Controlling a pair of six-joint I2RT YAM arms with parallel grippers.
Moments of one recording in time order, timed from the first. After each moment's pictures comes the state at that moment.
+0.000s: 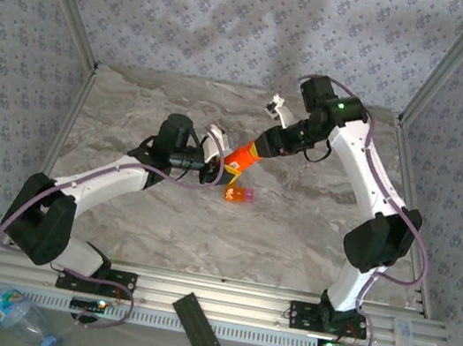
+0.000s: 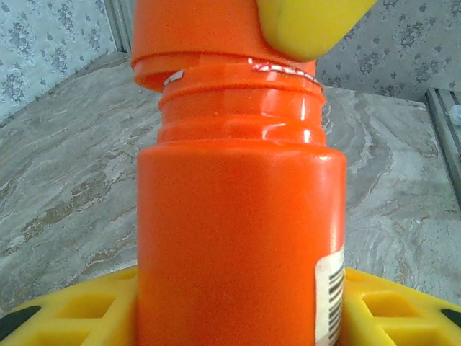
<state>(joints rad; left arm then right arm) -0.58 1.43 0.91 0.11 0.69 0.25 0.40 1.78 1.90 -1.33 -0.70 -0.15</state>
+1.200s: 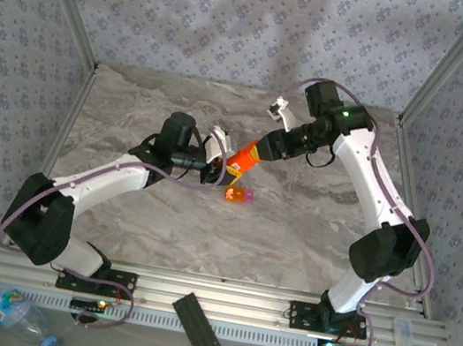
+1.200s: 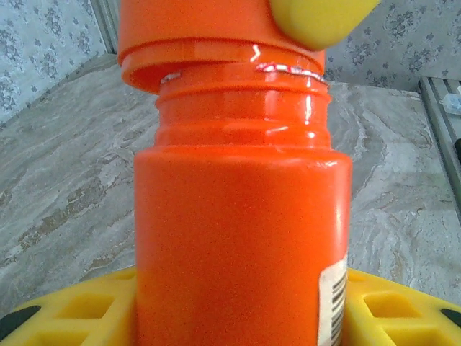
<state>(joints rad) -0.59 1.43 0.95 0.05 0.69 0.30 0.40 1.70 1.81 -1.24 -0.76 -0.15</state>
